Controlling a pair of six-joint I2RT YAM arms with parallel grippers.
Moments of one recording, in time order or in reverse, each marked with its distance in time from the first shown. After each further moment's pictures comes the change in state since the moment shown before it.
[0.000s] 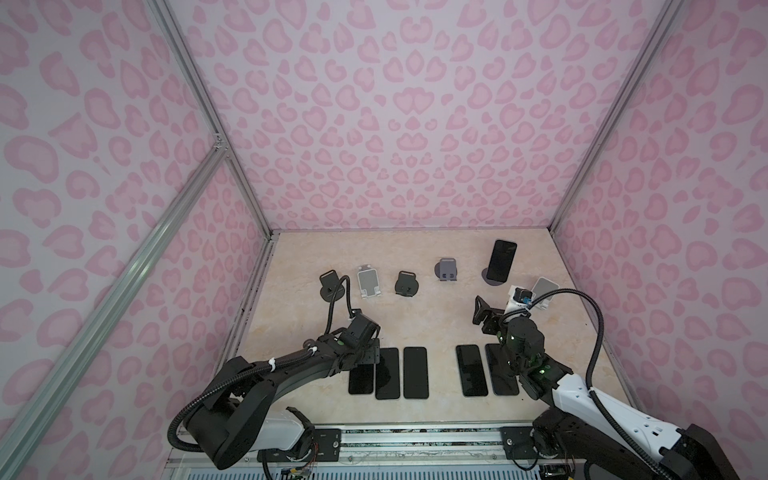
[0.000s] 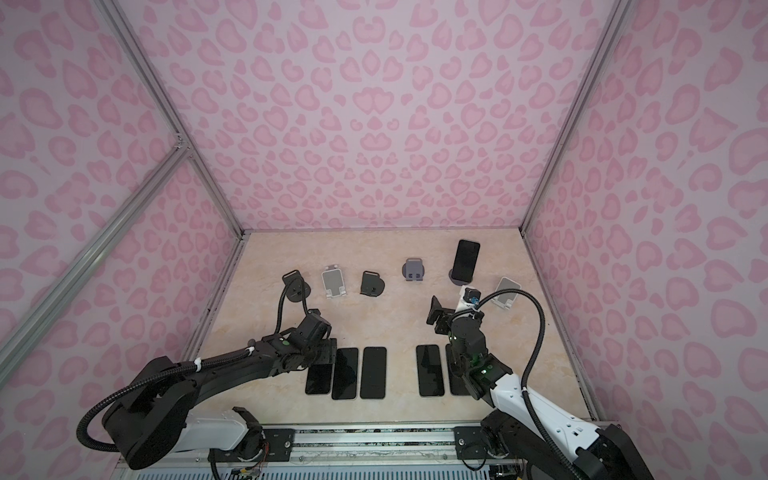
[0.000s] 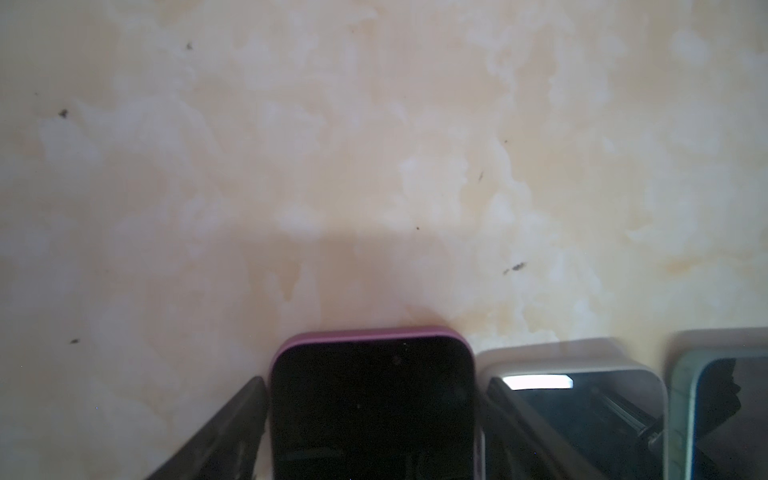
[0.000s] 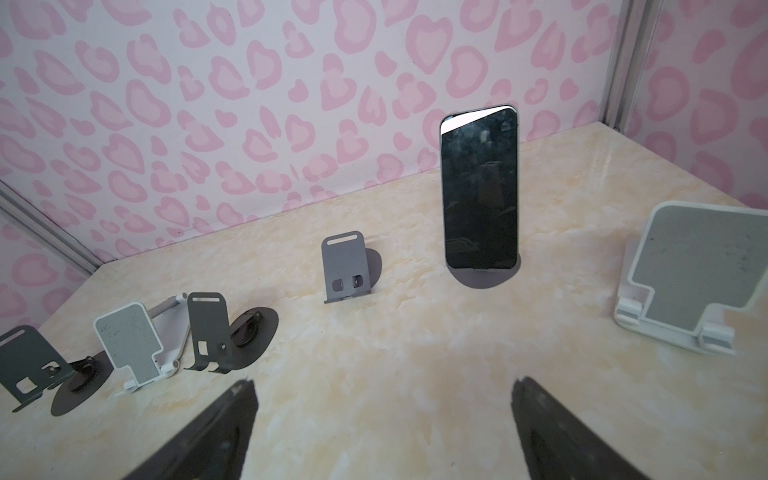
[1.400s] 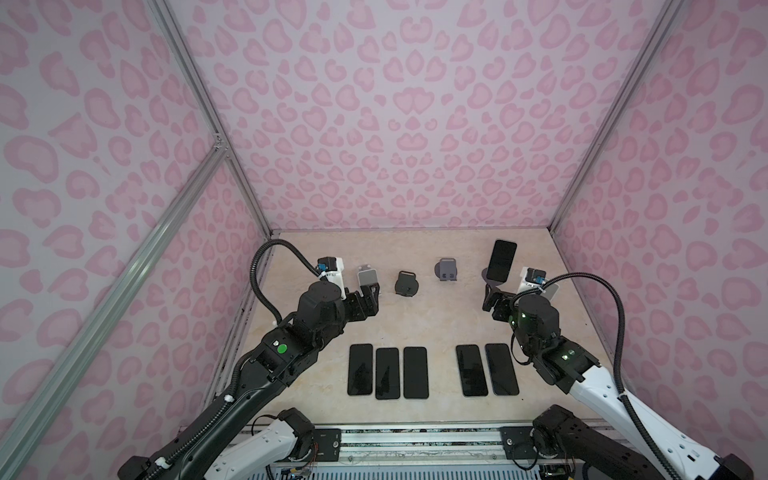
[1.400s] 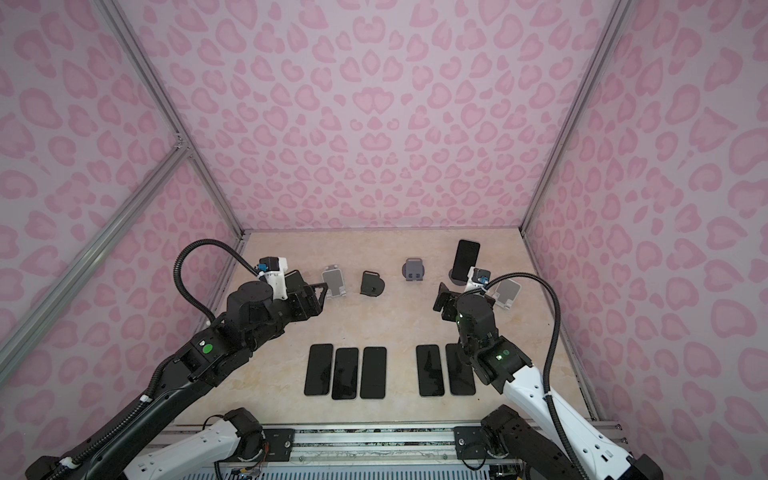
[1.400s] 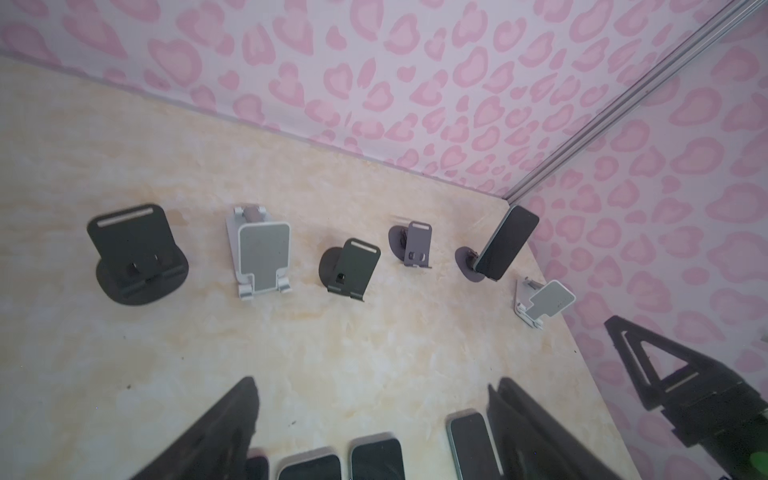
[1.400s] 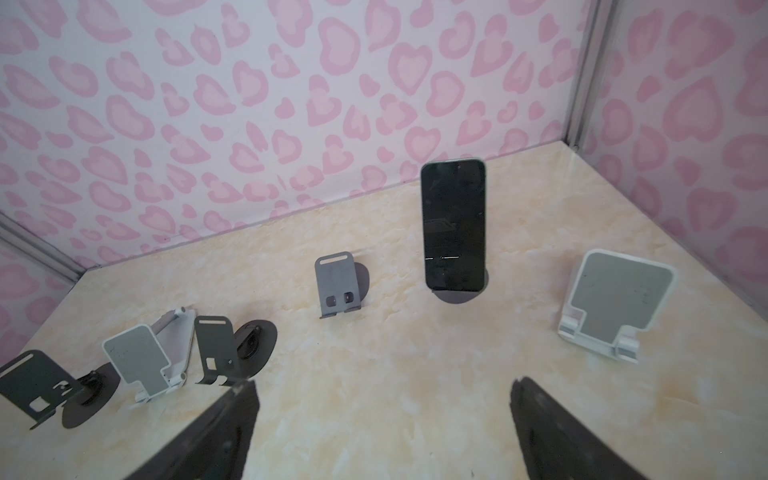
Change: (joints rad) left arm 0.000 -0.499 0.322 -0.097 -0.014 -0.035; right arm -0.043 -0.106 0.341 -0.546 0.029 0.026
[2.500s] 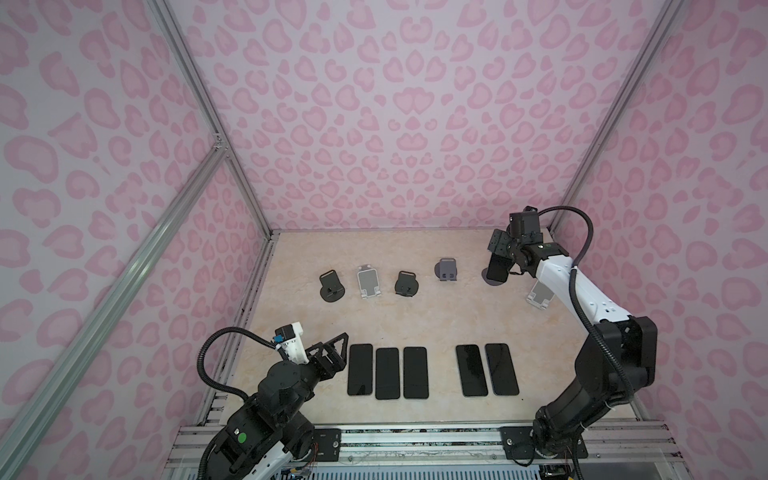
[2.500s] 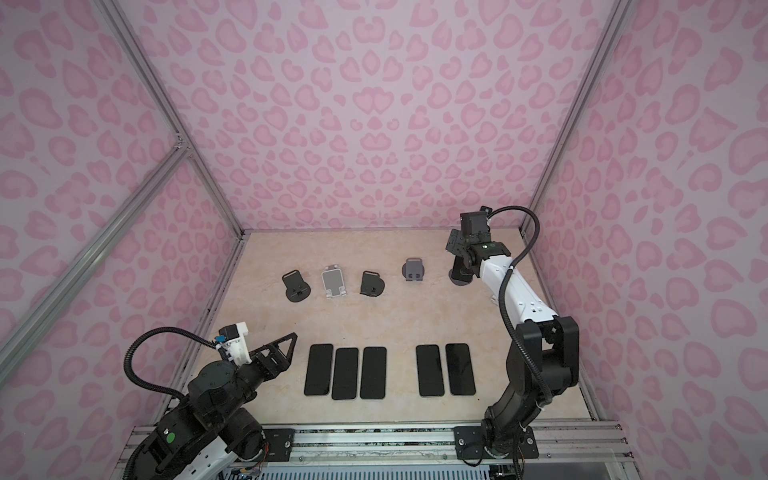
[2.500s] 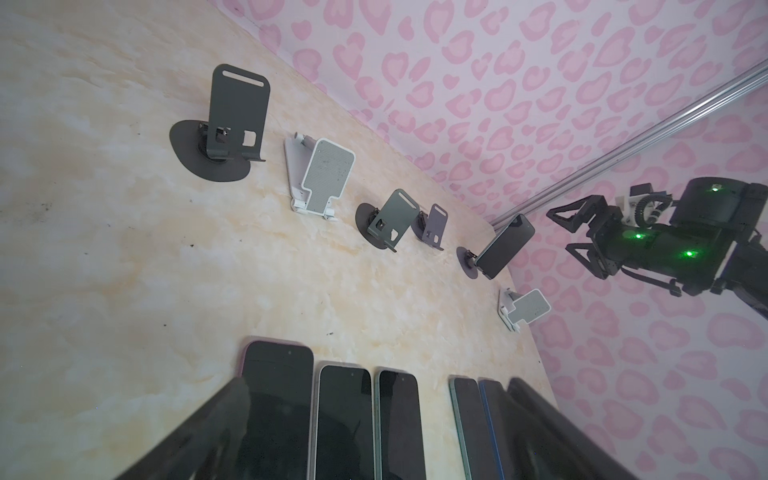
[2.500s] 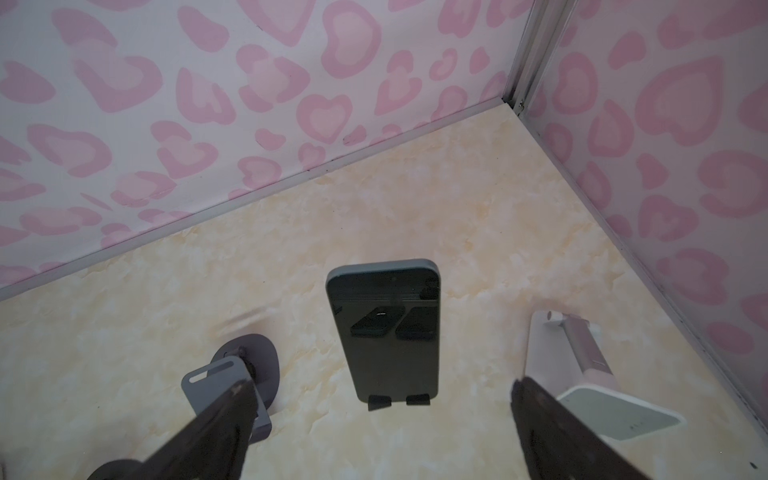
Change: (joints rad) left arm 0.000 -0.736 -0.457 -0.158 -0.056 -0.208; right arm -0.373 0.895 0.826 -0.300 -0.200 -0.048
